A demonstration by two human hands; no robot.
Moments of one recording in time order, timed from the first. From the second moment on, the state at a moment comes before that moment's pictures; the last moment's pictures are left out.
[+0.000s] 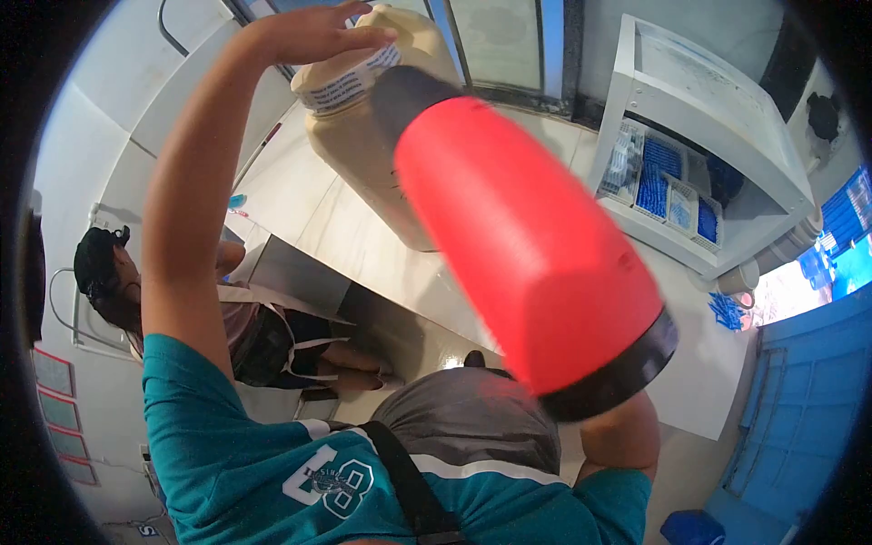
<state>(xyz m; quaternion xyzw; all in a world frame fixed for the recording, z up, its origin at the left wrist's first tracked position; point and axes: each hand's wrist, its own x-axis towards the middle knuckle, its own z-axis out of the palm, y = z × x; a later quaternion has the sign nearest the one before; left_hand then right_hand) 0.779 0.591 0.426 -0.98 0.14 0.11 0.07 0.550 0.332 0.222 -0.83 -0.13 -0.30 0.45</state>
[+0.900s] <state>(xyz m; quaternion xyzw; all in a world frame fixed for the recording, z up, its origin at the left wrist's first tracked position) 0.795 0.594 0.429 -0.97 0.18 0.13 0.04 0.542 0.275 0.199 -0.93 -0.26 -0.27 0.01</state>
